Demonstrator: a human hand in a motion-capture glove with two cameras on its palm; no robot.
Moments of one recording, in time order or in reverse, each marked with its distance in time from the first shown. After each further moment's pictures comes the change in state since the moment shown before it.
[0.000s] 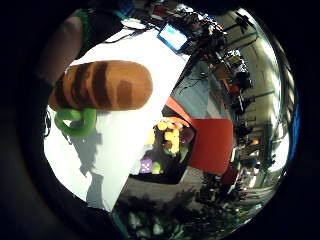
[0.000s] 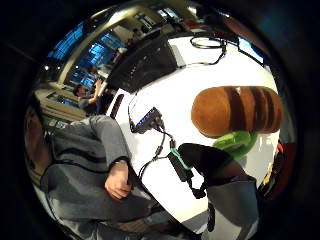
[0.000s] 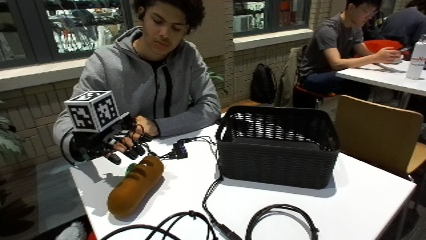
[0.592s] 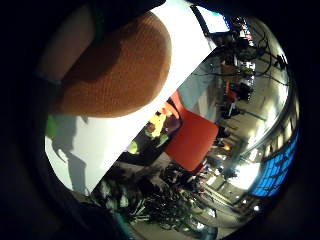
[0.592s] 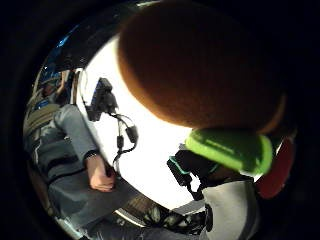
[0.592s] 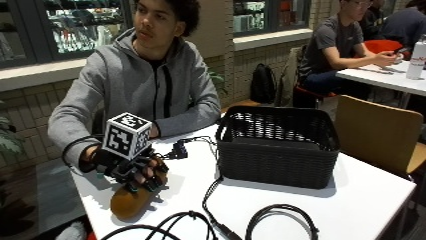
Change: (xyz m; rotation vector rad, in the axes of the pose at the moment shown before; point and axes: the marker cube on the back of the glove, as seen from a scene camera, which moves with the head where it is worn) arm 0.013 -0.041 0.062 -0.425 0.174 -0.074
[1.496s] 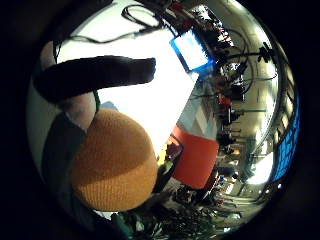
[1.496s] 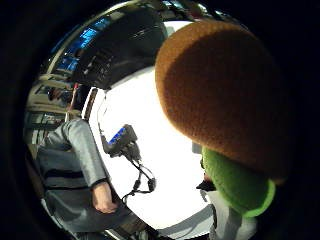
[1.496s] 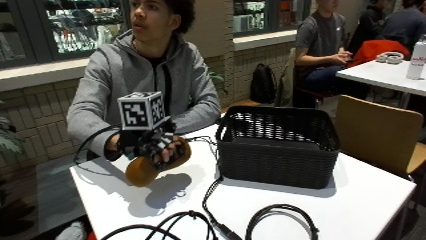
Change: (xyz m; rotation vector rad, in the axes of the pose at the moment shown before) arm -0.023 -0.052 -0.072 0.379 -0.007 -0.014
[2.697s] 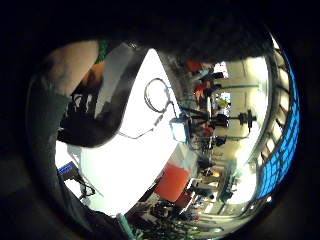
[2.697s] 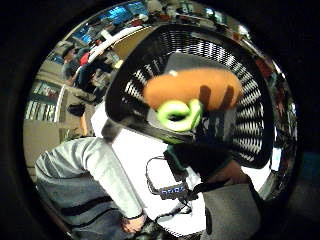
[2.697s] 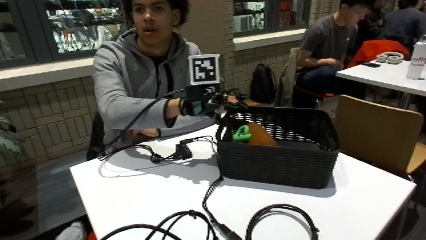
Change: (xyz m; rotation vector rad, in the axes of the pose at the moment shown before) arm -0.130 -0.152 -0.093 0.024 0.178 -0.236
